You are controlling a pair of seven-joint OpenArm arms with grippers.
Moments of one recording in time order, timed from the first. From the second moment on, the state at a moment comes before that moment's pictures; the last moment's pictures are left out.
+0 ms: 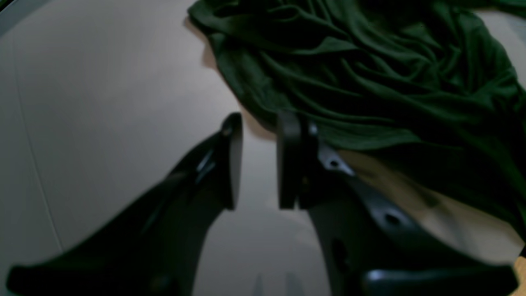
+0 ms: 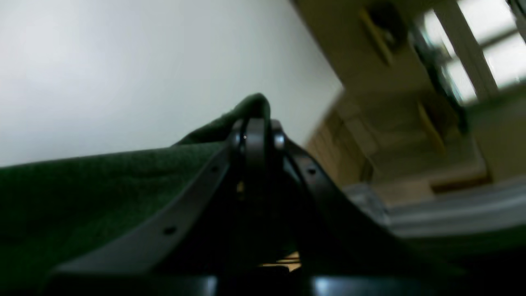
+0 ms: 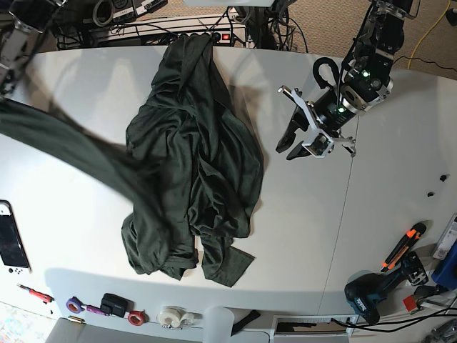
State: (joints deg) left arm 13.1 -20.5 13.2 105.9 -15.3 -22.3 19.7; right arm -9.0 30.7 47.9 84.9 -15.6 -5.3 -37.4
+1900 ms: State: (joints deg) left arm 13.1 -20.7 13.2 105.8 -26.9 -22.7 21.8; right arm 13.9 32.7 24.4 71.3 10.3 17.4 -33.0
